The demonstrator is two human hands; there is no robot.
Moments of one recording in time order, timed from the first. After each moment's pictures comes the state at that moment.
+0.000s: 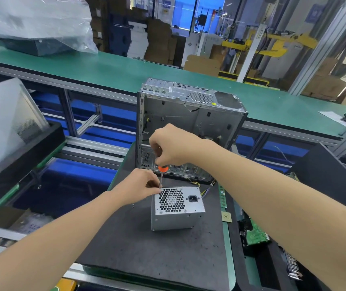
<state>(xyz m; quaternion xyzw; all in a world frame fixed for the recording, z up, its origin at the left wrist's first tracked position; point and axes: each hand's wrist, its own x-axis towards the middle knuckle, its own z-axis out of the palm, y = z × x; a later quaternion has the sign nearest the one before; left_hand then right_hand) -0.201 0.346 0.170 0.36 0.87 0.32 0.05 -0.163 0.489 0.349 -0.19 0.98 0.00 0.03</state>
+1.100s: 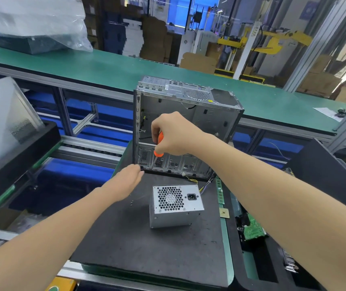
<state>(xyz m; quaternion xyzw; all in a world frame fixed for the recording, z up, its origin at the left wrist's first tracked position) -0.222 0.331 0.154 0.24 0.94 0.23 0.07 -0.157 0.491 0.366 -0.13 0.99 -0.08 -0.03</state>
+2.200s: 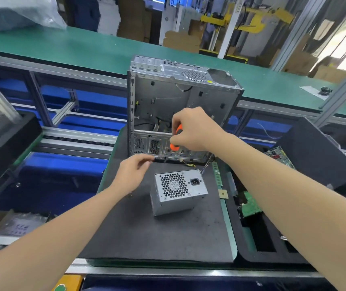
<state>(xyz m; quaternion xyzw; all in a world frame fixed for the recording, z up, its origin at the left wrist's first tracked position) -0.215 0.342 0.131 0.22 0.83 0.51 0.03 -0.150 0.514 0.335 -0.01 0.99 -0.08 -0.06</state>
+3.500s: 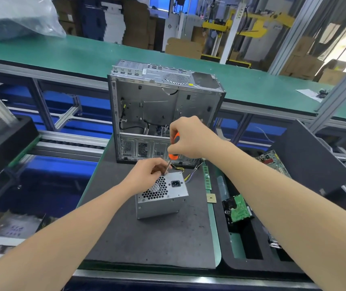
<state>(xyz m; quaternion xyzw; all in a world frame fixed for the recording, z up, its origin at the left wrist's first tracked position) -0.188 0.418 0.152 0.33 0.82 0.46 0.12 -0.125 0.570 0.329 -0.03 1.00 -0.09 -0.03</state>
